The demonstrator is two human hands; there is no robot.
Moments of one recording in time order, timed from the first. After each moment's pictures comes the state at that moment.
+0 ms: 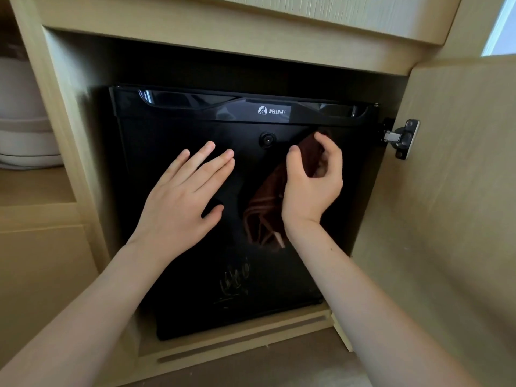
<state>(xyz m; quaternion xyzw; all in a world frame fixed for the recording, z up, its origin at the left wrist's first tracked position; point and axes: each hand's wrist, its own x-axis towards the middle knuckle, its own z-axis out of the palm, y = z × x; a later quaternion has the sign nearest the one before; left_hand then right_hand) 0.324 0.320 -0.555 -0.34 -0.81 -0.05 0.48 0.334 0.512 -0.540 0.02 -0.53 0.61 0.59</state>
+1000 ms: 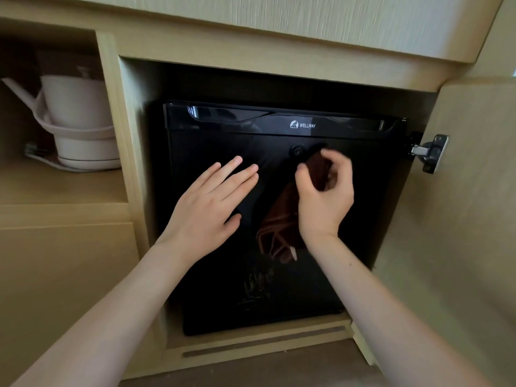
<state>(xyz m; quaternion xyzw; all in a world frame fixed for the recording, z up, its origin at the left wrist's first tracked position) 0.334 0.304 -0.553 -0.35 -0.82 -0.02 0.46 0.341 0.498 -0.543 0.05 -0.60 0.56 0.57</state>
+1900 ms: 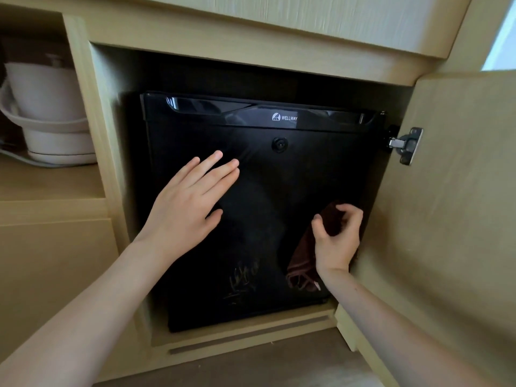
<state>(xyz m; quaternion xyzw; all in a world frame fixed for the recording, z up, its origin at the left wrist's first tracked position) 0.333 0.301 -0.556 -0.35 -0.82 -0.03 0.45 0.357 0.569 -0.635 -0.05 -0.66 0.55 0.51</state>
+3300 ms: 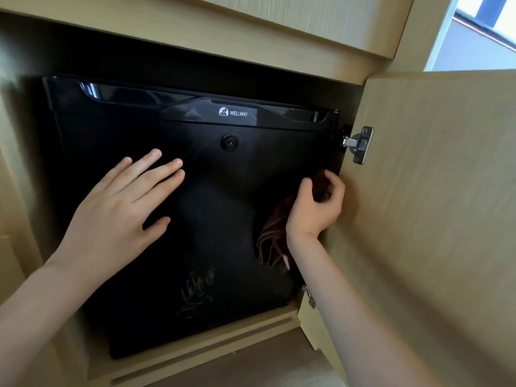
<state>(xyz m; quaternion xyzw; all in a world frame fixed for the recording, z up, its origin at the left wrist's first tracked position) 0.313 0.300 -0.567 -0.37 -0.80 -0.06 0.47 0.323 0.587 -0.570 -0.12 -0.47 0.60 0.63</state>
